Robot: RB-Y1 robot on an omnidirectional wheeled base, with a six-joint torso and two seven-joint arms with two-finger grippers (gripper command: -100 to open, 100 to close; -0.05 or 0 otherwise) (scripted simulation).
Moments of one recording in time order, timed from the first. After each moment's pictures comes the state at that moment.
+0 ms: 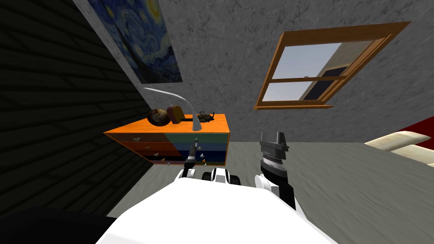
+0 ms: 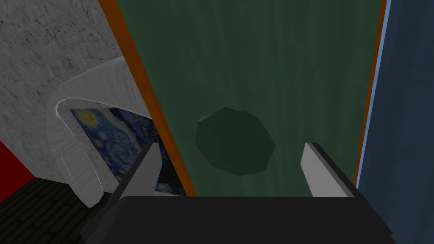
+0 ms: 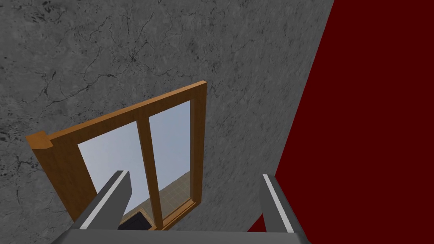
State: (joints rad) left arm 0.16 0.06 0.12 -1.16 -0.05 -0.91 -0.07; right arm 0.54 0.00 0.03 -2.22 -0.11 -0.65 -0.07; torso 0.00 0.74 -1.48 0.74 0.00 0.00
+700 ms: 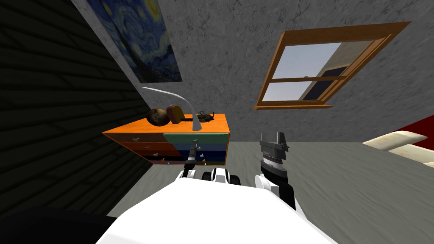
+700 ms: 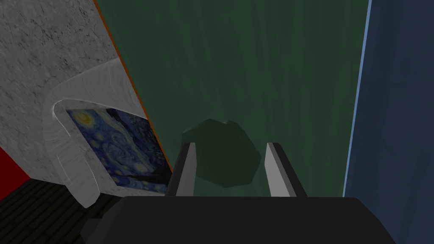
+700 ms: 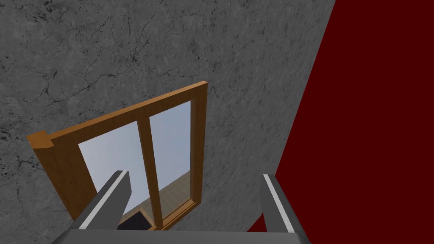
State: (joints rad) left arm 0.17 0.05 0.11 -1.15 -0.05 -0.92 -0.08; right arm 0.54 0.00 0.03 -2.22 -0.11 -0.65 -0.07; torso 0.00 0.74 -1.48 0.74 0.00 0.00
